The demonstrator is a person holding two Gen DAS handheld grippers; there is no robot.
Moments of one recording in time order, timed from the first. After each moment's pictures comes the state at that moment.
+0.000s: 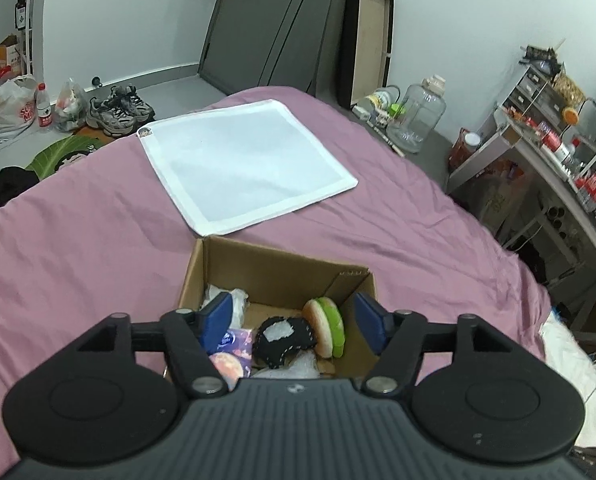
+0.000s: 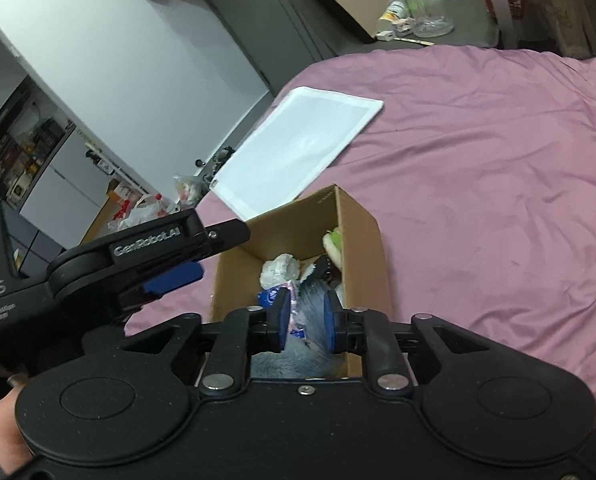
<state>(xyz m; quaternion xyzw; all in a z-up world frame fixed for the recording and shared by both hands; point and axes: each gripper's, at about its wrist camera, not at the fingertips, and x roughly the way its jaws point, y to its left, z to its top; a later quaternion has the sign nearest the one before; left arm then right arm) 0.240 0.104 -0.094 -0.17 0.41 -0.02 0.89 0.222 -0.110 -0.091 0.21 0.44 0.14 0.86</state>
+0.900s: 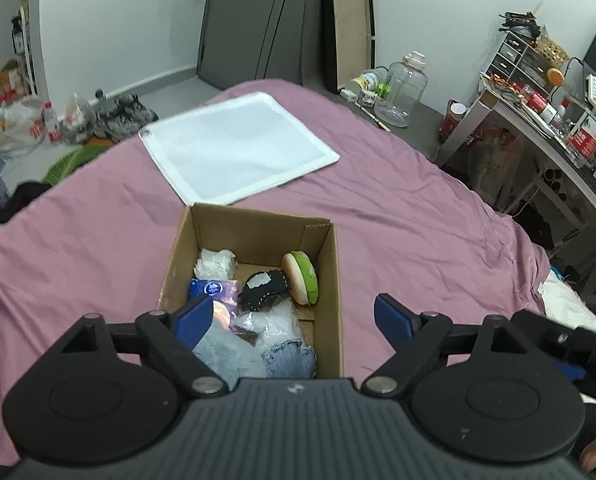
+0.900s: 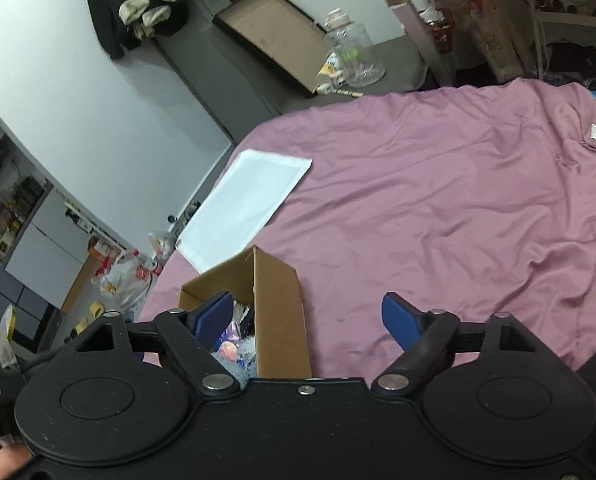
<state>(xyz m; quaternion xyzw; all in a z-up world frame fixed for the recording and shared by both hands) 0.190 0.059 -0.059 -0.12 0.42 -0.02 0.90 0.185 -0.209 -0.057 0.25 0.39 0.08 0.88</state>
